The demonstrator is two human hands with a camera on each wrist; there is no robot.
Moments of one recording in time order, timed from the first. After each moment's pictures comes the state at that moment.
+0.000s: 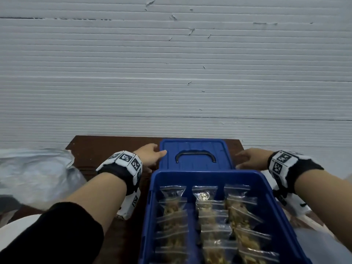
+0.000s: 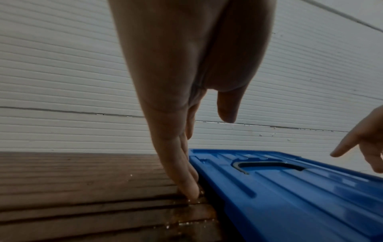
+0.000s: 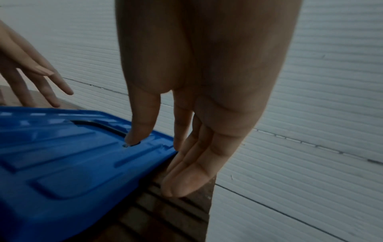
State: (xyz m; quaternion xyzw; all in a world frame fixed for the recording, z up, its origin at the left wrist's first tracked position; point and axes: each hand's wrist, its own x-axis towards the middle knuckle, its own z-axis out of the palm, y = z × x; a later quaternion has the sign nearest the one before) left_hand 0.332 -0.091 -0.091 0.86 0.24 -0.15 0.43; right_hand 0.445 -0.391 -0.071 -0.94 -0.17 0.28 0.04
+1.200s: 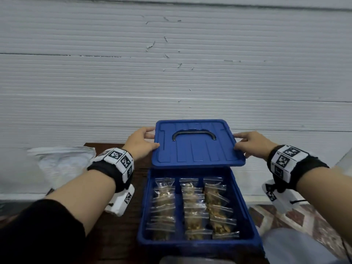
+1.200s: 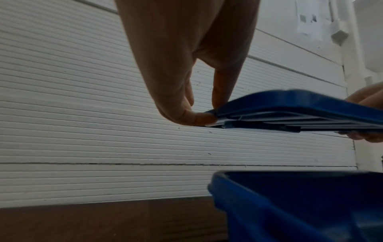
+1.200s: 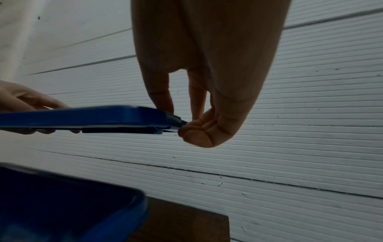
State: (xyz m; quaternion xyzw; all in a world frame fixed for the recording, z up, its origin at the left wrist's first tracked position) left_hand 0.269 -0.129 0.002 0.83 0.18 0.08 0.52; right_hand 0.363 -0.431 0.037 -0.92 -0.12 0.14 0.34
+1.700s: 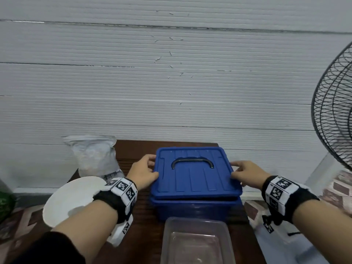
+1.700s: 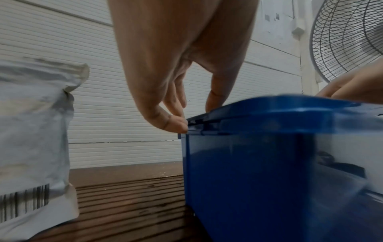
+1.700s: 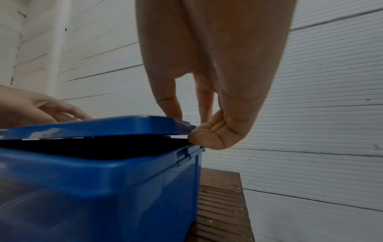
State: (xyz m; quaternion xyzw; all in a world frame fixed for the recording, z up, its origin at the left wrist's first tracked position) left_hand 0.136 -0.177 -0.026 0.88 0.18 0.05 0.43; right_hand 0.242 -0.473 0.001 -0.92 -0.12 0.19 0.31
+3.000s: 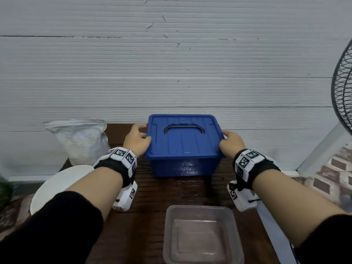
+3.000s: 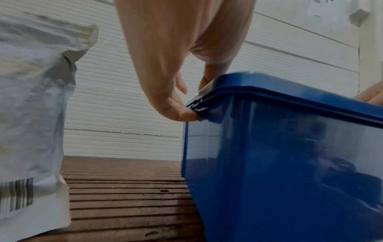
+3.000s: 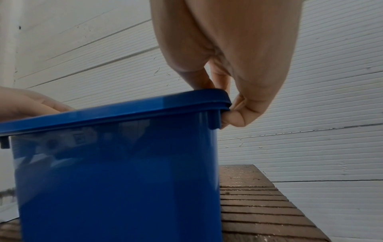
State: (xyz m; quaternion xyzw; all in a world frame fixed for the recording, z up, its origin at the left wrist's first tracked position) left_hand 0.194 -0.145 -0.035 0.83 0.25 0.11 0.49; right_hand 0.267 -0.403 -0.015 -0.91 -0.04 0.08 0.41
